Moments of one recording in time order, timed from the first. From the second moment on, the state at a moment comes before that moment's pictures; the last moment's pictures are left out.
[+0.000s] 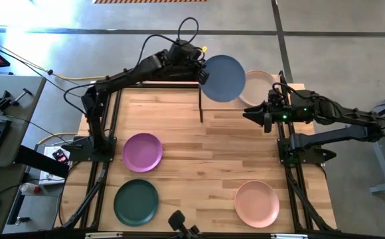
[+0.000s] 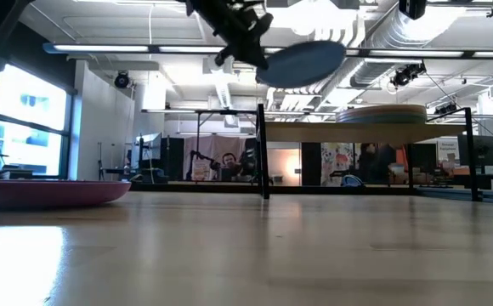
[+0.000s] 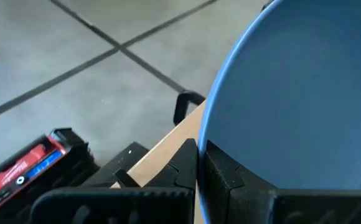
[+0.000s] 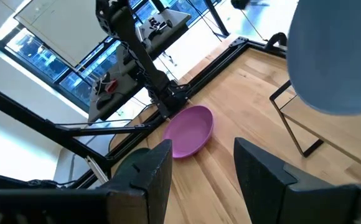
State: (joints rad) left arm 0.50 1.88 1.90 -0.54 -0.12 -0.18; right arm -0.05 0.78 1.03 -0.54 0.10 0.67
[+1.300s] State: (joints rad) left arm 0.48 1.88 1.90 -0.58 -0.12 -0.30; right arm -0.05 0.78 1.03 -0.55 0.14 0.62
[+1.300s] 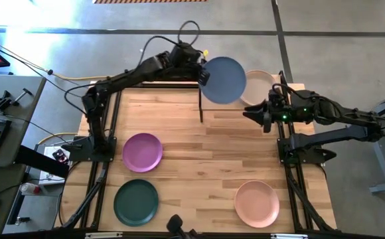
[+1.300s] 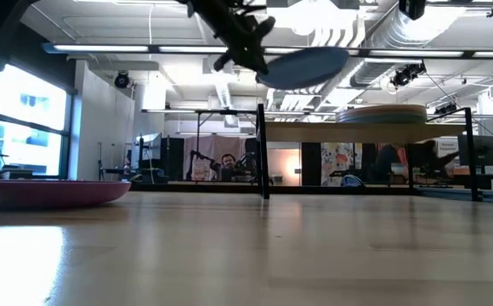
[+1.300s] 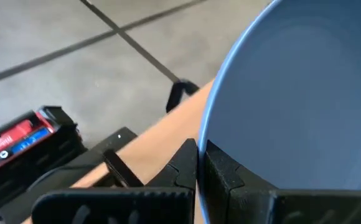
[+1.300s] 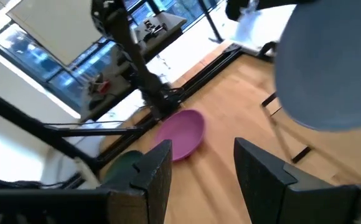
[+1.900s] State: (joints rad) left arm 0.39 1.74 1.90 -0.66 -0.28 -0.28; right arm -0.05 0.87 1.04 -0.51 0.60 0.67
